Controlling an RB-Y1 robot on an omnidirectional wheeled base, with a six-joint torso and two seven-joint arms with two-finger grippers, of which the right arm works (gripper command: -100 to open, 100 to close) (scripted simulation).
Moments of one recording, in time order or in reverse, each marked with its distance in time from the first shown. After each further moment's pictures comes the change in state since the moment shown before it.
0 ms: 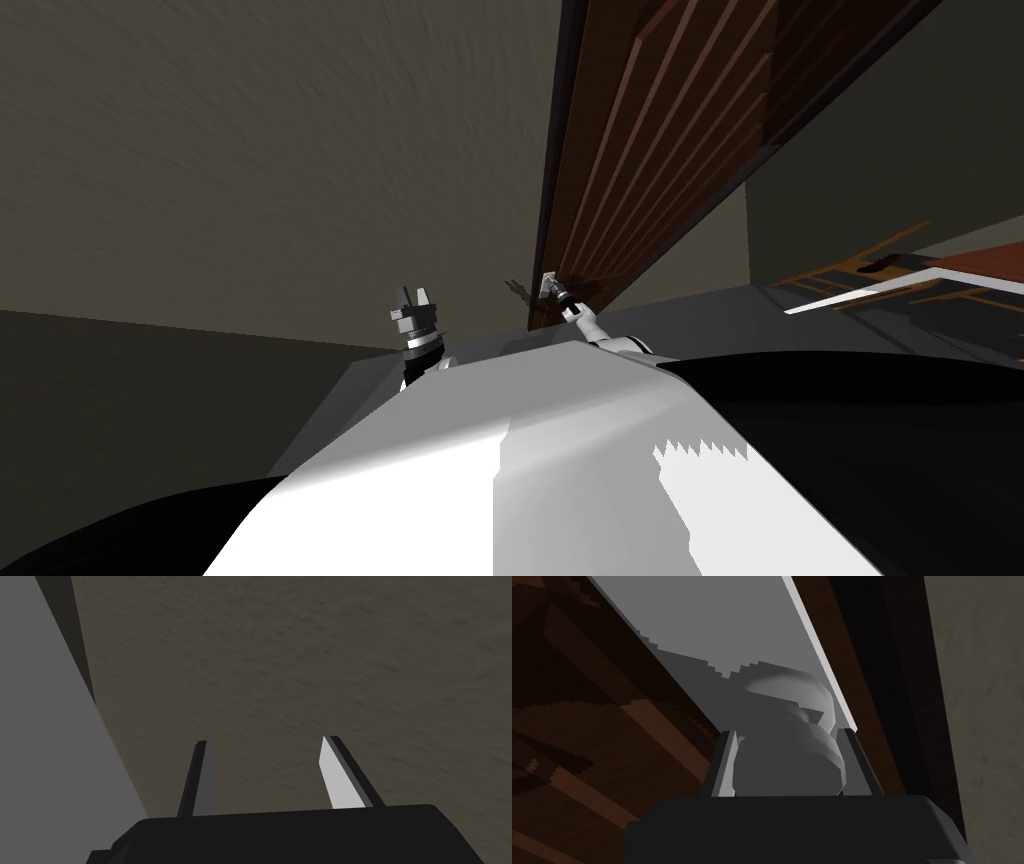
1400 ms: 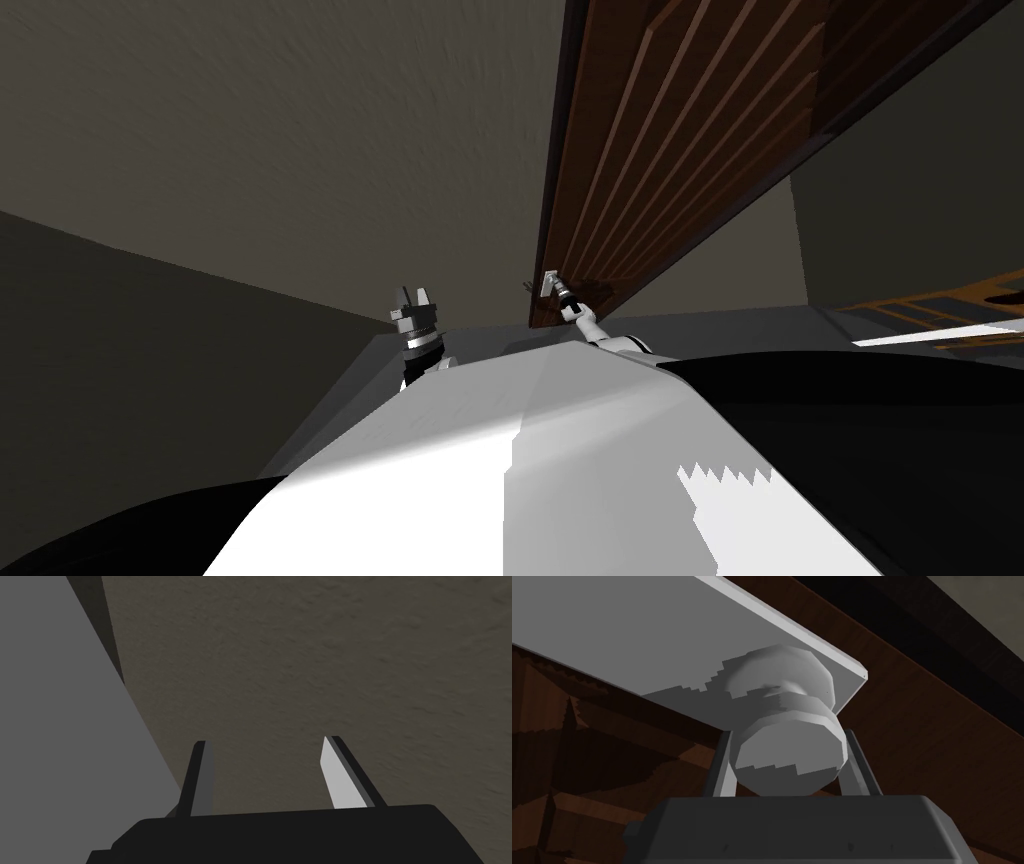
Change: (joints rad) arm -0.004 -0.001 0.014 -0.004 -0.230 0.026 -0.334
